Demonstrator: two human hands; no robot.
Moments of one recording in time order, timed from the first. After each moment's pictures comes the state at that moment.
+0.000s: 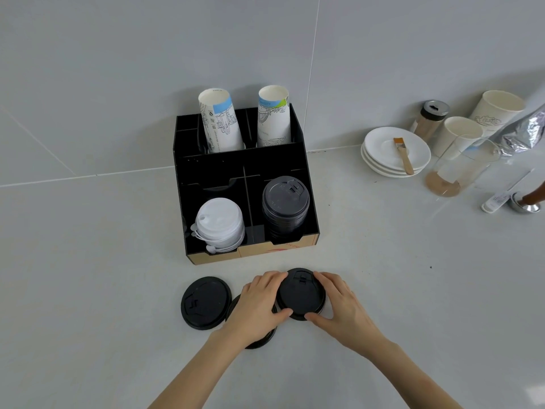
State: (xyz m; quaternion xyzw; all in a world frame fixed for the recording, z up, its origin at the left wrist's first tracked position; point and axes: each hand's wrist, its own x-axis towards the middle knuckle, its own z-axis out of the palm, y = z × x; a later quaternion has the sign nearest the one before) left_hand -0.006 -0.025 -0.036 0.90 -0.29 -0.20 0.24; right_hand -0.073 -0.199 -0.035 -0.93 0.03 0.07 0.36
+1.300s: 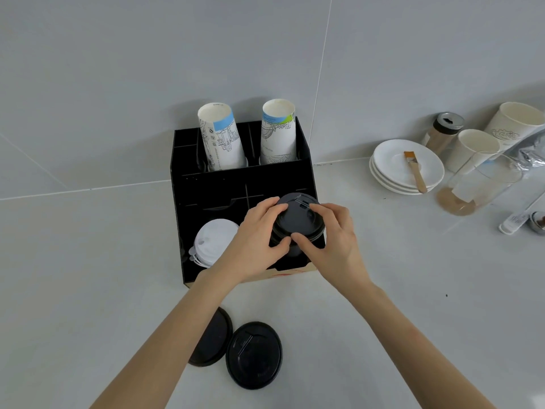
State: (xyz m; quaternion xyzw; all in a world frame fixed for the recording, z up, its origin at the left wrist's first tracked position) left_hand 0.105 -0.050 0.050 0.89 -0.29 -0.07 0.34; right_hand 0.047 -0.191 0.035 -0.90 0.09 -0.15 0.41
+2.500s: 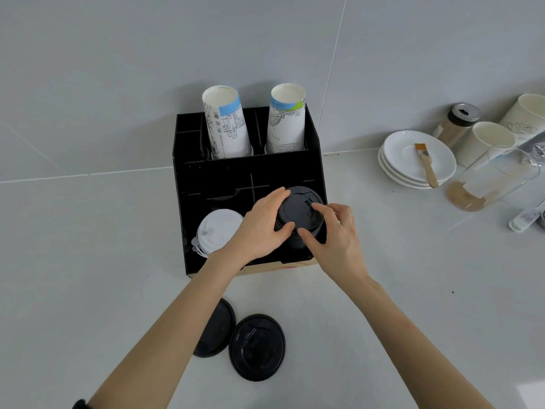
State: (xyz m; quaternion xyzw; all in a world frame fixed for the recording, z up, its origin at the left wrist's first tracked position) left_hand 0.128 -0.054 0.032 0.89 -0.26 -0.12 0.35; right_hand 0.057 -0.187 0.017 -0.91 0.12 -0.10 0.38
